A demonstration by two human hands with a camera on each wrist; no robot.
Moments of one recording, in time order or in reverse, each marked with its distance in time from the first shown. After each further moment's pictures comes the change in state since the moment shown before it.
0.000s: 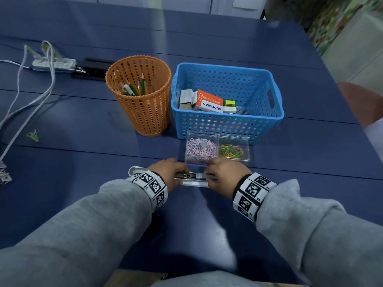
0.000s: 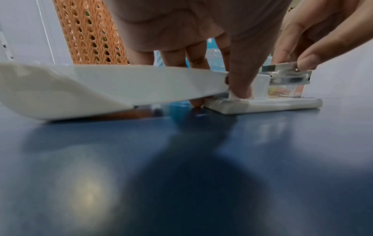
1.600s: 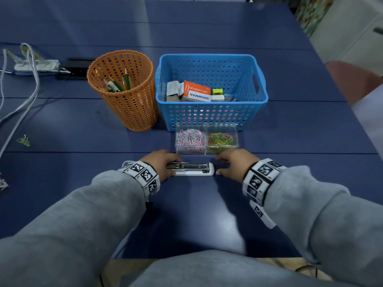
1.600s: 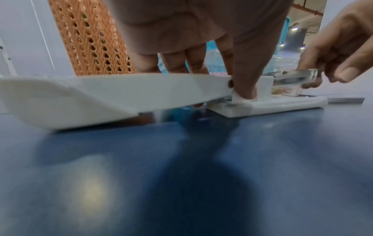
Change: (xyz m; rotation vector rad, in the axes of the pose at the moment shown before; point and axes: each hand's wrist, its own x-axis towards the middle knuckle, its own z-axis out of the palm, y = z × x) left_hand 0.002 0.006 -0.007 0.014 -0.070 -0.021; right_hand -0.021 0.043 0.002 0.181 -0.054 0.257
